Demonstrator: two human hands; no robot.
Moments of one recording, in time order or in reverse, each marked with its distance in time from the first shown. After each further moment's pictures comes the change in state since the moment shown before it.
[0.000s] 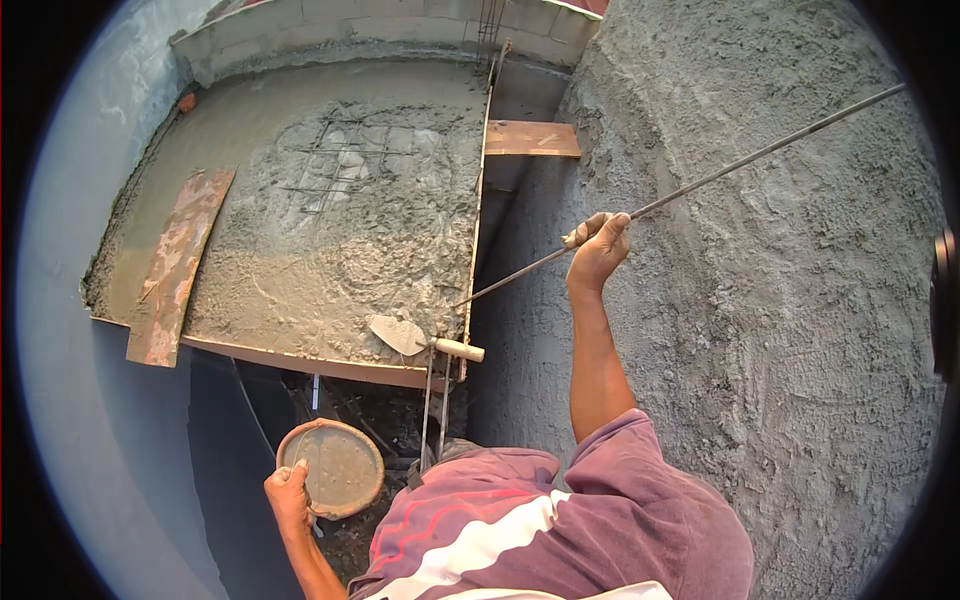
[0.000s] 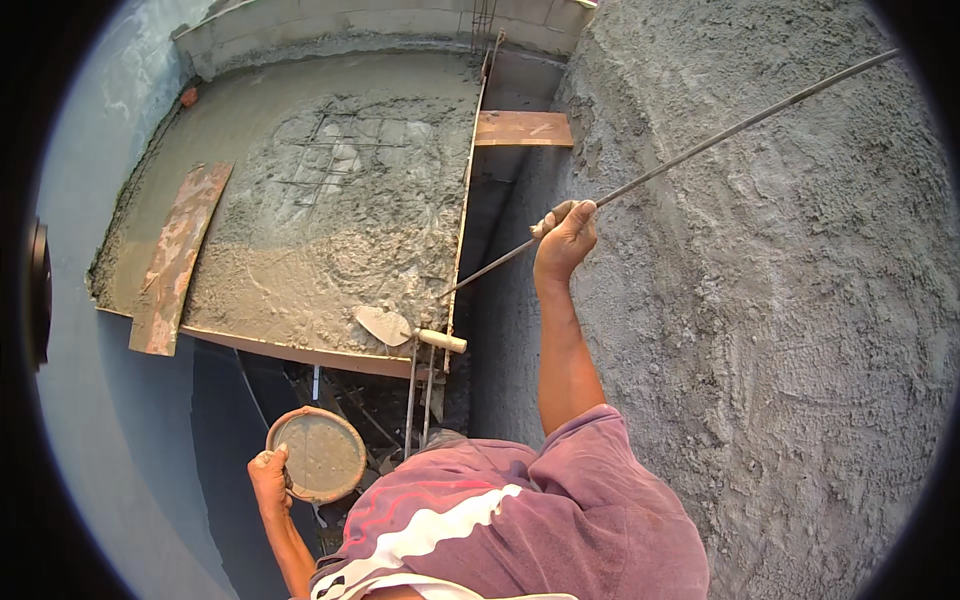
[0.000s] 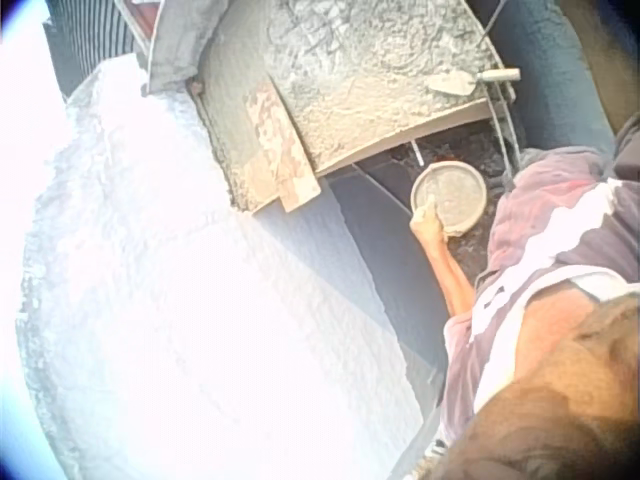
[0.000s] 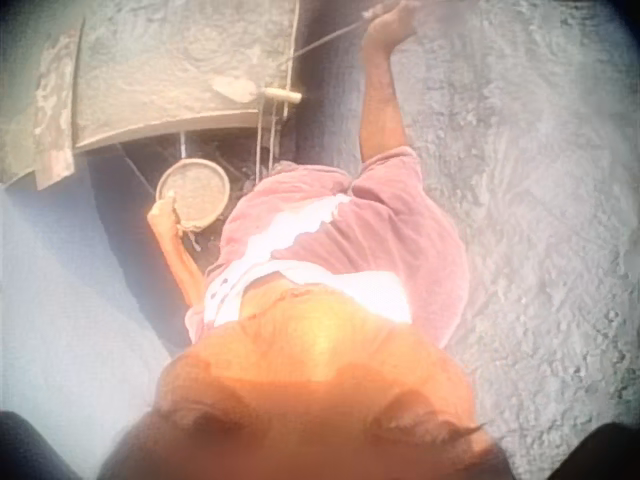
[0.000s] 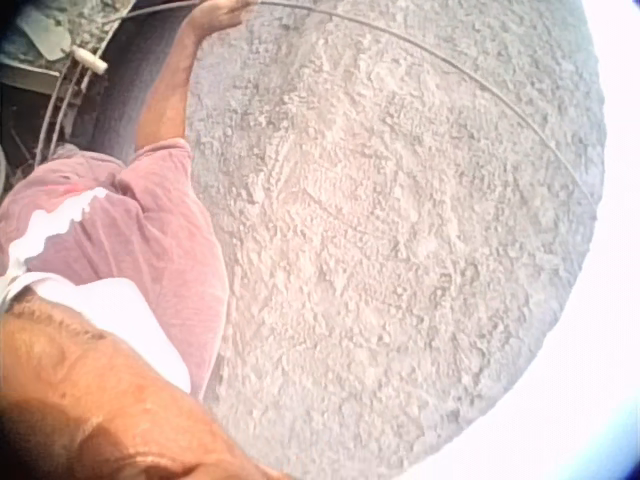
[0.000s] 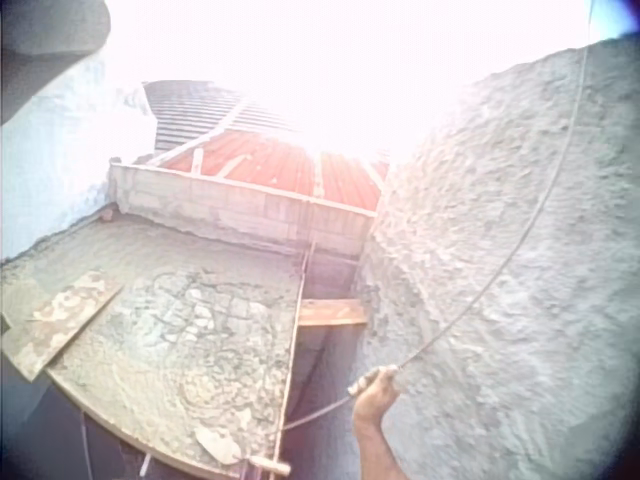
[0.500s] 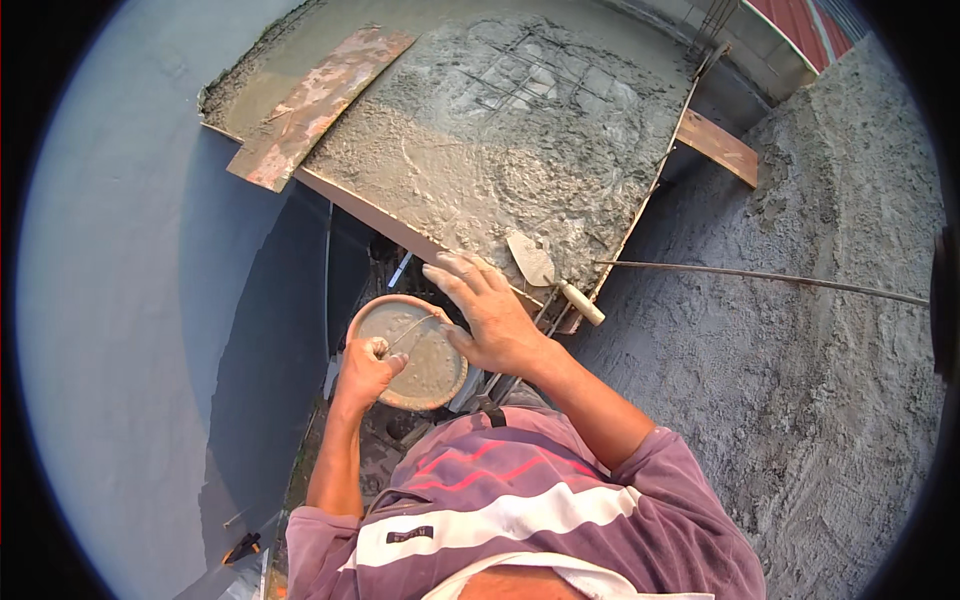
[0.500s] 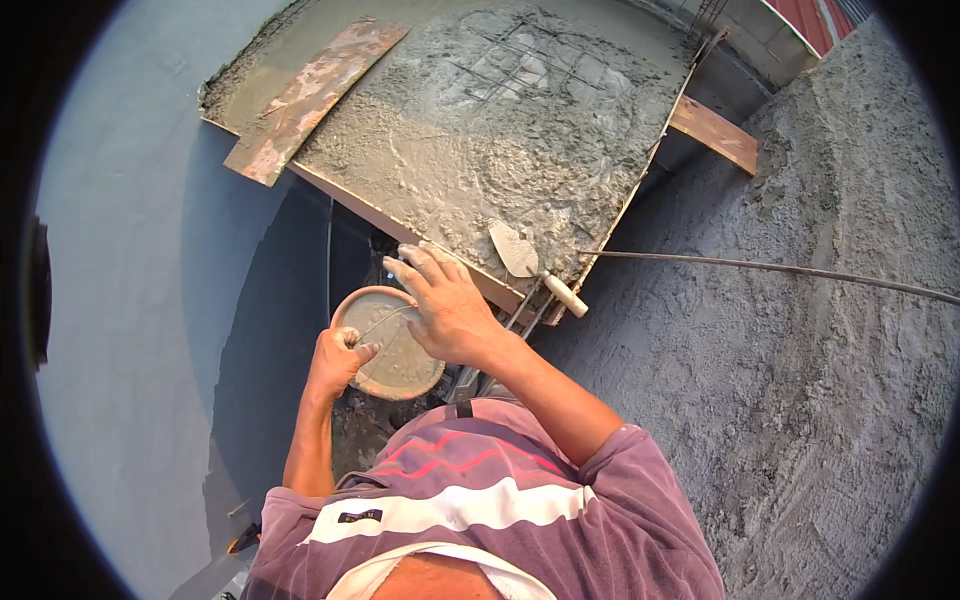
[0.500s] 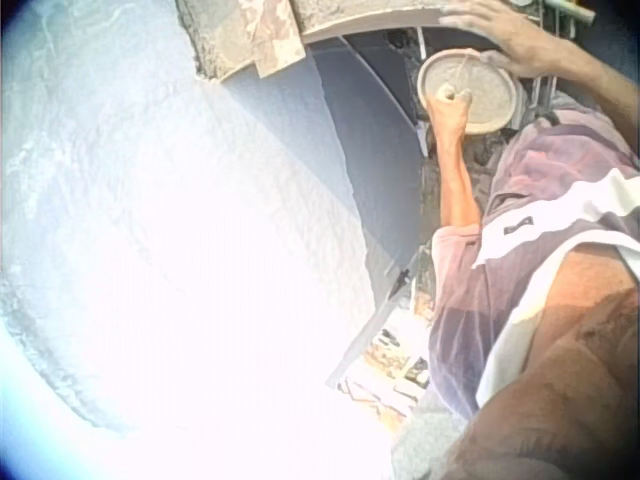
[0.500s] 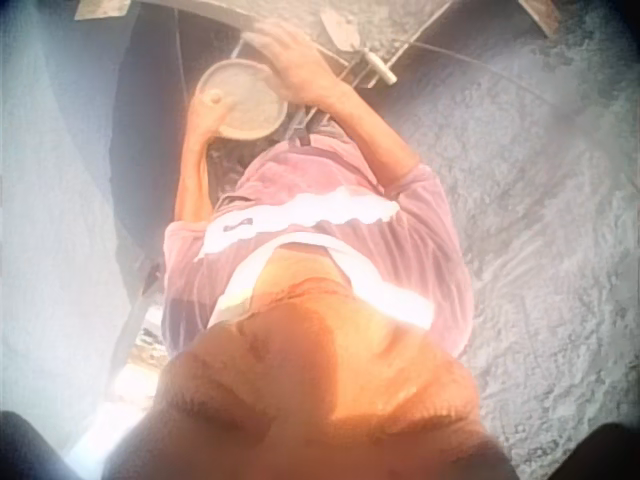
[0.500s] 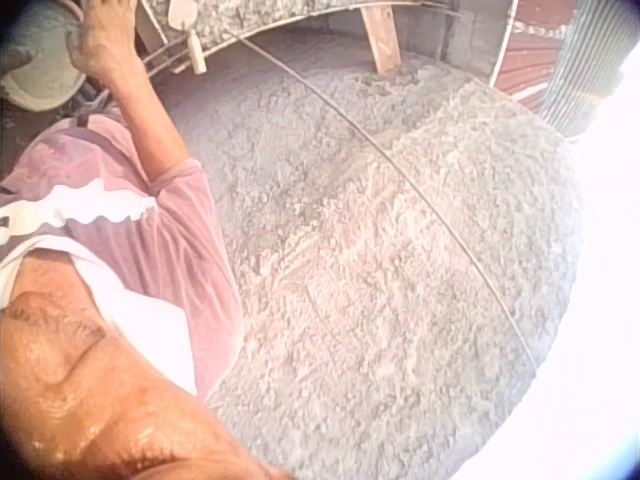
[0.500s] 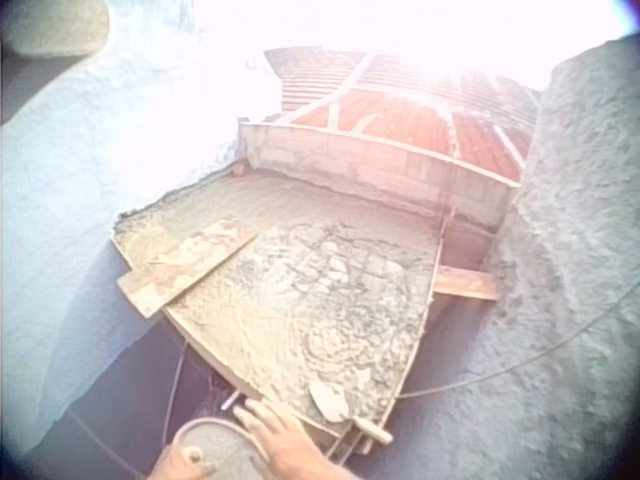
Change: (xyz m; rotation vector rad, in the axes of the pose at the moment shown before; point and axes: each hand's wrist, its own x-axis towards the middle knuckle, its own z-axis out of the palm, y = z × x) left_hand -0.017 0.047 0.025 0.262 -0.060 0.102; right_hand -0.261 -0.028 0.114 -0.380 -1.592 -0.284
